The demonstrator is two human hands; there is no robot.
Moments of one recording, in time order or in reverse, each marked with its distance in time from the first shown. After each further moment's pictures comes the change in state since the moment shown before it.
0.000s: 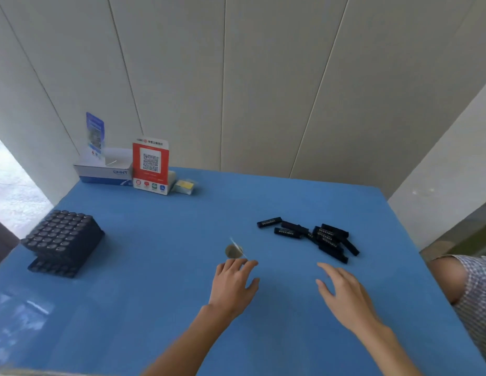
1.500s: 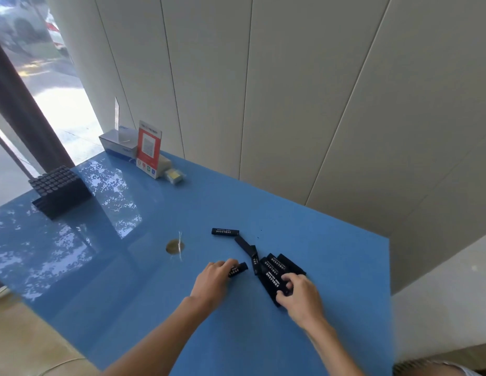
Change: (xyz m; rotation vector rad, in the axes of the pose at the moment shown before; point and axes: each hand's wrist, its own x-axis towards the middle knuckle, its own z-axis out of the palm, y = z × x) left_hand 0.096 0.136 0.093 0.039 -0.039 -0.511; right_hand 0.146 0.144 -0.013 0.228 -0.287 -0.220
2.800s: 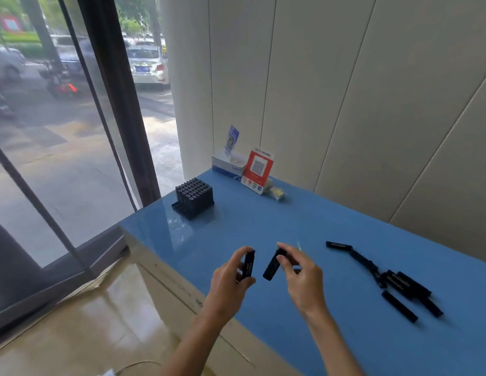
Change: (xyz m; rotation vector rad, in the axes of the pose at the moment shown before) left_hand -0.176 -0.198 -0.179 -0.530 0.357 -0.053; right_hand -0.104 -0.317 0.130 0.628 0.216 -0.403
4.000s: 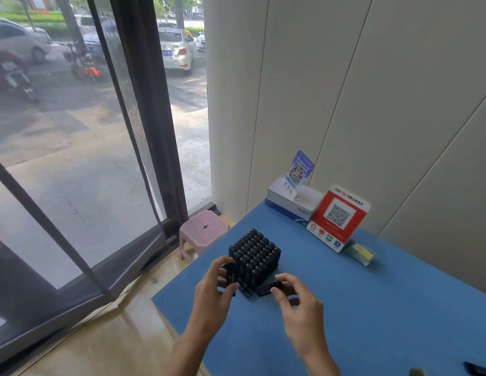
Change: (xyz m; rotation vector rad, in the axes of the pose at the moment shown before) left_hand 0.222 -0.172 -0.177 -0.129 0.216 -0.122; right_hand 0.179 -0.013 0.256 -0.039 -0.090 0.051
